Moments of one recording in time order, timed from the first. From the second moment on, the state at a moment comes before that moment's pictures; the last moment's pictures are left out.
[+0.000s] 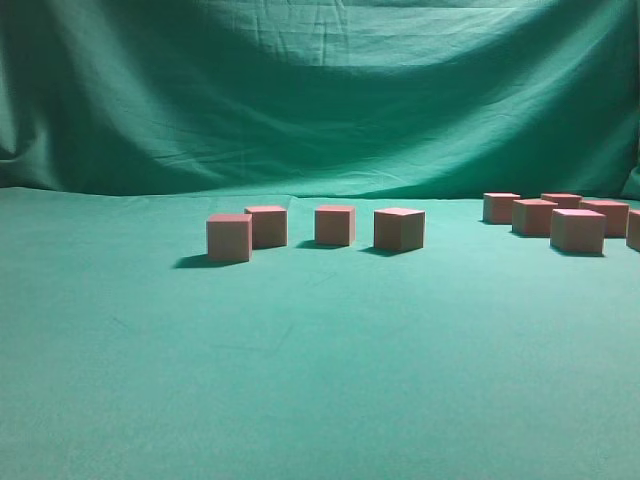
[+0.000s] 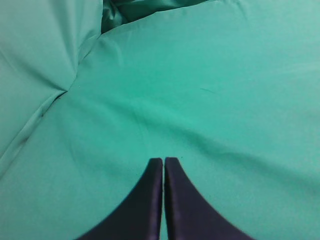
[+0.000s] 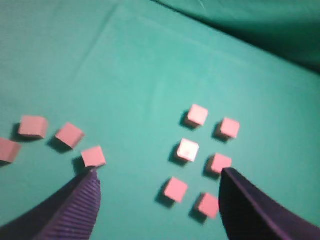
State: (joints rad) left arm 0.07 -0.02 0.02 0.41 0.37 -0.08; right arm 0.52 1.59 -1.85 -0.20 1.26 0.01
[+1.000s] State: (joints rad) left arm 0.07 -0.02 0.02 0.41 0.37 -0.08; right arm 0.21 1.80 -1.15 0.06 0.56 0.13
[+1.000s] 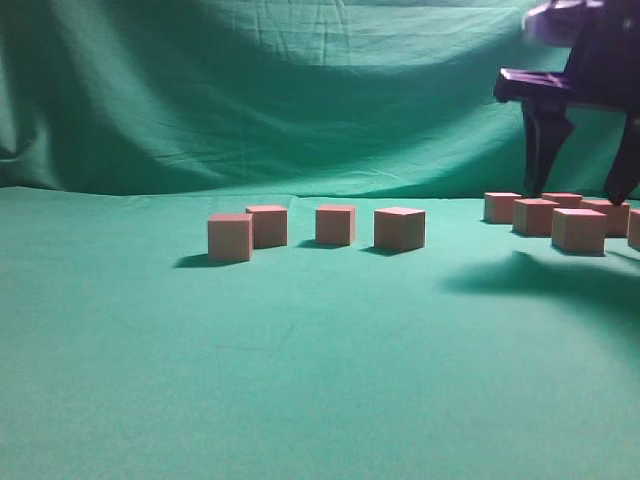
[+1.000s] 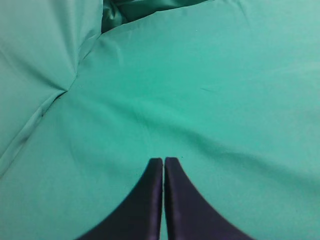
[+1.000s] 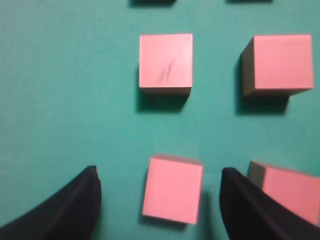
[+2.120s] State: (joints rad) left arm 0.07 -0.02 0.02 0.41 0.37 -0.08; right arm 0.21 1.84 -1.19 0.05 0.52 0.16
